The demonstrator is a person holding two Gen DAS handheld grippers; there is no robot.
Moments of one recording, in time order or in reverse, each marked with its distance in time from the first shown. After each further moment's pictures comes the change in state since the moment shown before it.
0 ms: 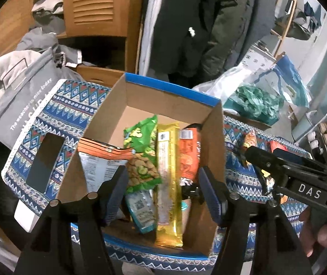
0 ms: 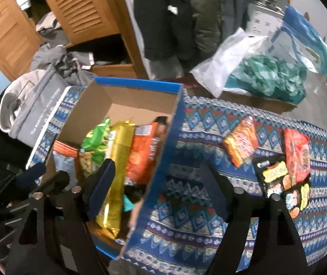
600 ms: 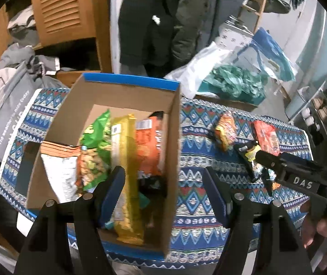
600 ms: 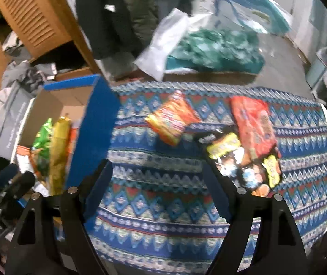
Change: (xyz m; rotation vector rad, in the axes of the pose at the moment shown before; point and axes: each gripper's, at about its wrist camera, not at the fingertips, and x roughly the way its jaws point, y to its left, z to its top) left arm 0.012 -0.077 -0.010 0.130 0.051 -0.019; right arm -0.016 -0.103 -0.033 0.154 0.032 -0.125
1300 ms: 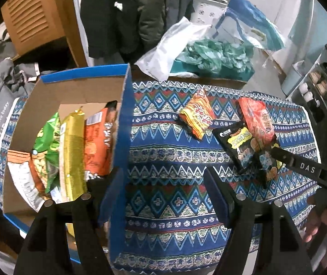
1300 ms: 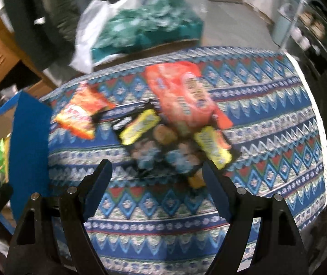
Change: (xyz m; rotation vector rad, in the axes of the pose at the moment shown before) left arm 0.043 -0.077 -0.001 0.102 0.089 0.009; right arm 0.019 -0.130 -0.026 0.241 0.060 -0.123
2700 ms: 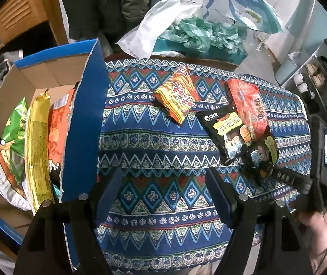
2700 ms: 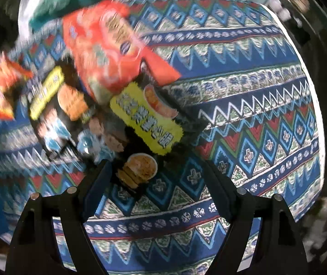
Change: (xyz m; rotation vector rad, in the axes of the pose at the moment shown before) left arm 0.032 -0.026 -0.003 -0.012 0.112 -0.078; right arm 0.061 -0.066 -0.045 0.088 0.164 -0.155
